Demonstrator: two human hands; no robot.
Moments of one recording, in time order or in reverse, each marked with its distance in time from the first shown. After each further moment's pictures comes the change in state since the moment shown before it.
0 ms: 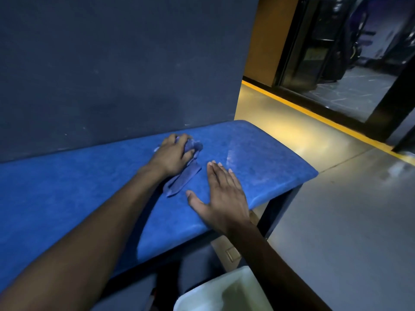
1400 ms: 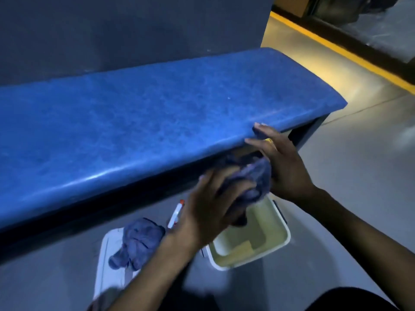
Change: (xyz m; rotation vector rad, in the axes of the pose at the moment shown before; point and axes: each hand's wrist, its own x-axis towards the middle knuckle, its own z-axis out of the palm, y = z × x) left_hand -0.285 0.081 0.057 -0.208 0.296 0.413; right_hand -0.105 0.052 -0.054 0.230 -0.050 -0.380
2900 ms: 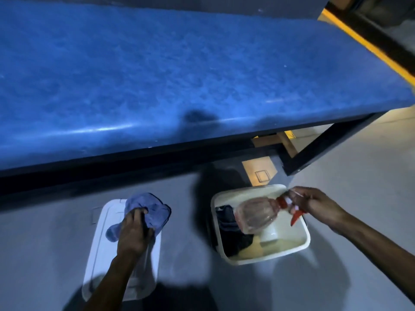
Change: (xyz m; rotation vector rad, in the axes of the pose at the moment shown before) left_hand -0.315 -0.176 0.068 0.069 -0.321 -1.239; right_hand -0.090 0.050 0.064 0.677 -0.579 0.966
